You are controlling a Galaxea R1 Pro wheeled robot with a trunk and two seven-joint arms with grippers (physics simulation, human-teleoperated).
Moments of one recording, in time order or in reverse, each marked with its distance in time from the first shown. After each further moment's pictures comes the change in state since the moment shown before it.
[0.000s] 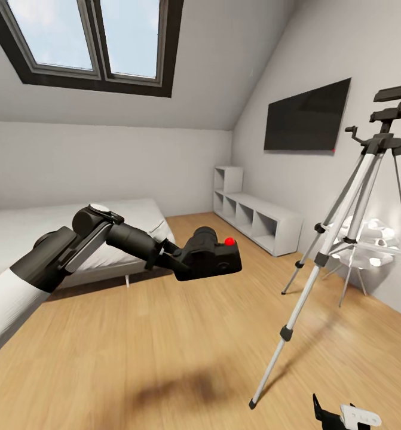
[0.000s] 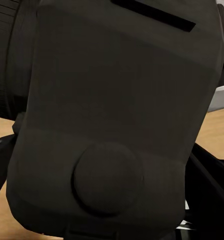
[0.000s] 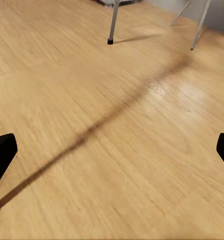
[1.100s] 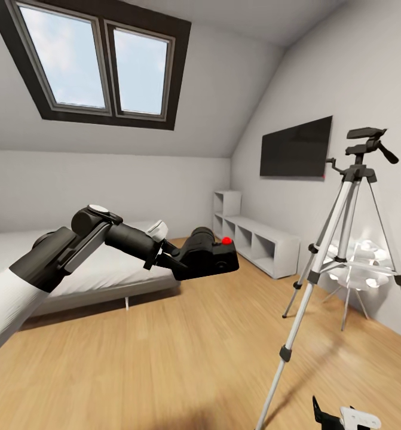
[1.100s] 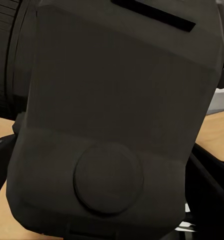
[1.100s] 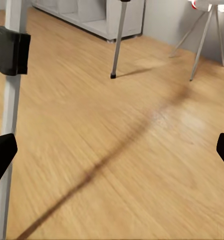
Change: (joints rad) left arm 0.000 0.006 0.000 0.019 -0.001 0.000 0.000; right arm 0.005 0.004 0.000 0.002 0.000 0.004 -0.002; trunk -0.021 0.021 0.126
